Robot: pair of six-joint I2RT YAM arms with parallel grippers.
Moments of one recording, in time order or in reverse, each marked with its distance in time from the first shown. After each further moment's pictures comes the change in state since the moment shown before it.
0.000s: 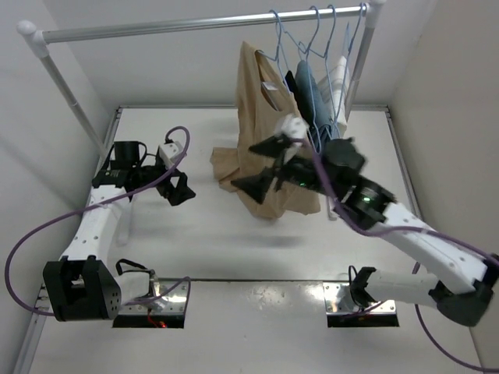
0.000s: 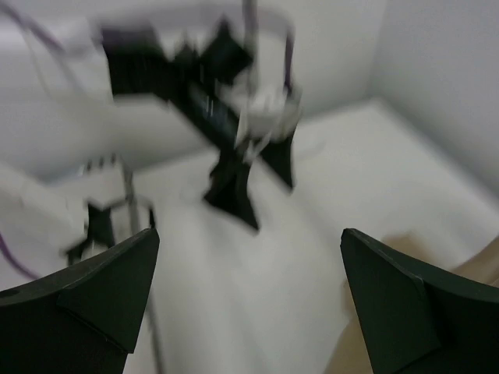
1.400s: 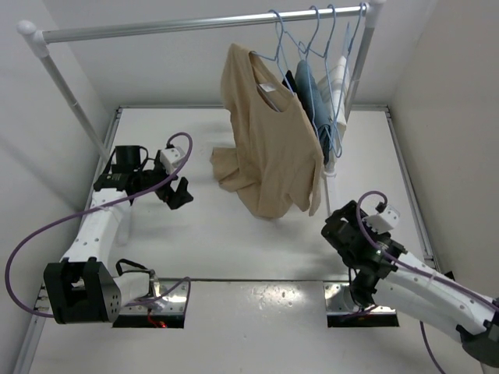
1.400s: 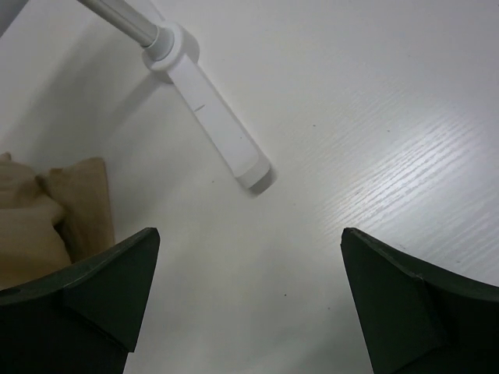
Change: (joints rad) left arm 0.000 -0.019 -0.051 0.007 -0.078 0.026; right arm 0.001 -0.492 -0.778 -0.847 1.236 1.416
